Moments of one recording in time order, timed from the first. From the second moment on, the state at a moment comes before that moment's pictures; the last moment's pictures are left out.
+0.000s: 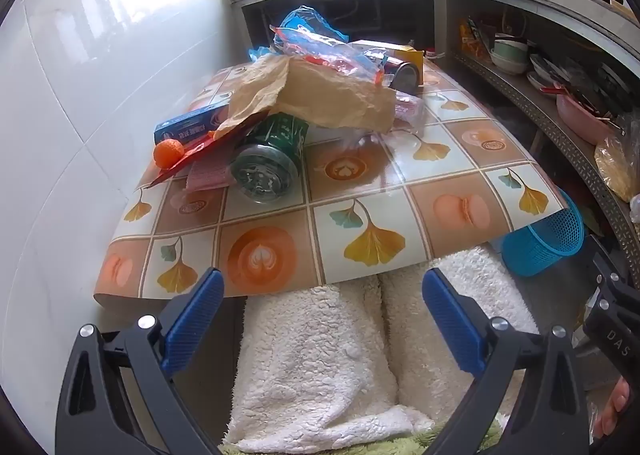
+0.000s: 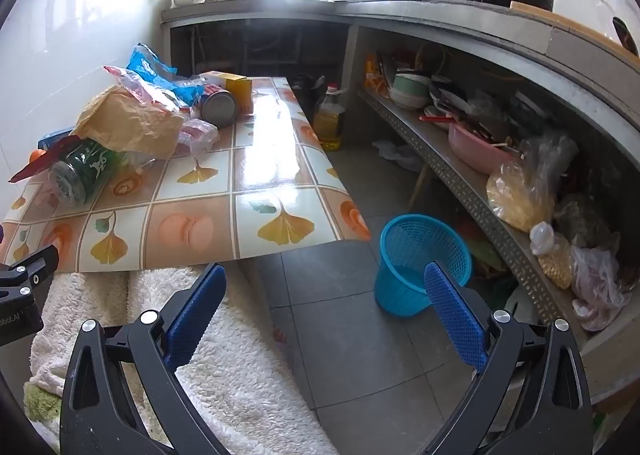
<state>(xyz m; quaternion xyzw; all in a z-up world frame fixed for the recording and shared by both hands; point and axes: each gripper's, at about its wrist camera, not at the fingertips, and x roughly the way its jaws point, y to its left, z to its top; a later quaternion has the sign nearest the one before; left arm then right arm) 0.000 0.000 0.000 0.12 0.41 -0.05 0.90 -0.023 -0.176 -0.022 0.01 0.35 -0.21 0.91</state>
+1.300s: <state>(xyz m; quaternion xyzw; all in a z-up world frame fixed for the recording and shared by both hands) 0.002 0.001 0.002 0.12 0.41 -0.05 0.90 -0.023 -0.172 -0.017 0.01 0.35 -0.21 0.91</state>
